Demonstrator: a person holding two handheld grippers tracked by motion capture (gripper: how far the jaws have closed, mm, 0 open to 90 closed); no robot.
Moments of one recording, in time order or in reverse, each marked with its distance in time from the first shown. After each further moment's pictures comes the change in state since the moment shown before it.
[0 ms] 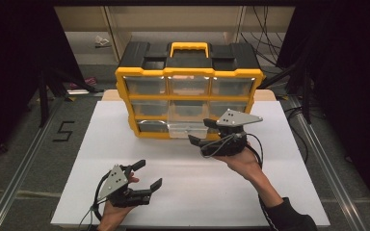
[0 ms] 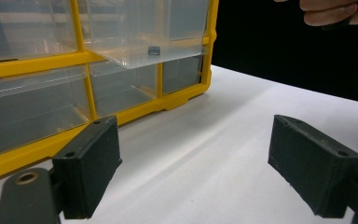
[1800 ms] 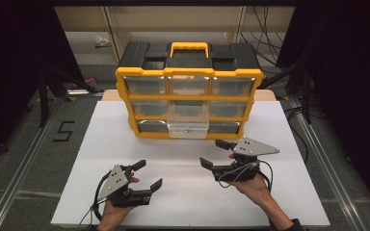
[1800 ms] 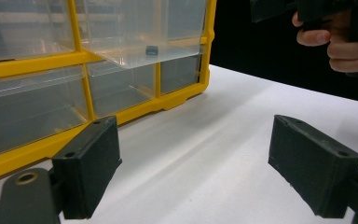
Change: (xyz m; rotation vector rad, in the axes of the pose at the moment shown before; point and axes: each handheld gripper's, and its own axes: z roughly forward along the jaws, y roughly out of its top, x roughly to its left) left arm 0.000 0.000 0.000 0.002 -0.010 0.002; right arm 0.010 -0.066 -0.029 -0.086 0.014 0.046
